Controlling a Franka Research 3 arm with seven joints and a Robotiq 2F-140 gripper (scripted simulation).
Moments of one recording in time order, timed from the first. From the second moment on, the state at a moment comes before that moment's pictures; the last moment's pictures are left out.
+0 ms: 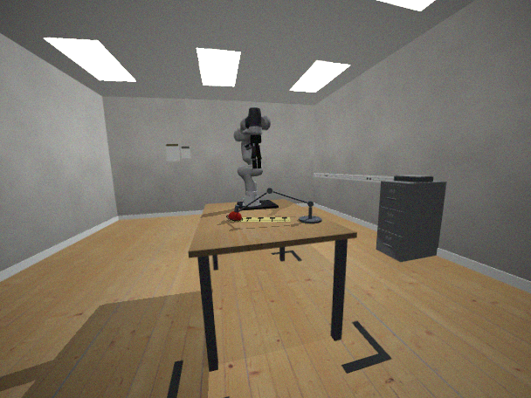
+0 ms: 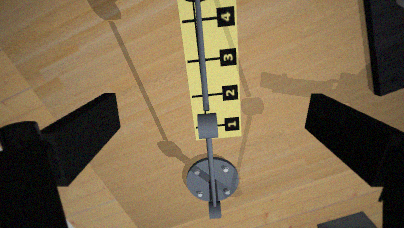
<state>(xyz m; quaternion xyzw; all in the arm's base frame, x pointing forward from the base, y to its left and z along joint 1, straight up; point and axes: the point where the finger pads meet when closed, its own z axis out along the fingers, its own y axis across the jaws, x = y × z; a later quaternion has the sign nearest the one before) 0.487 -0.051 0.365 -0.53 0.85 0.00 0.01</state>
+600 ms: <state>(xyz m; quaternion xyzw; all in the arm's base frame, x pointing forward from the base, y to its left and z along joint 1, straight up) 0.460 -0.105 0.366 -0.52 0.86 0.00 0.01</state>
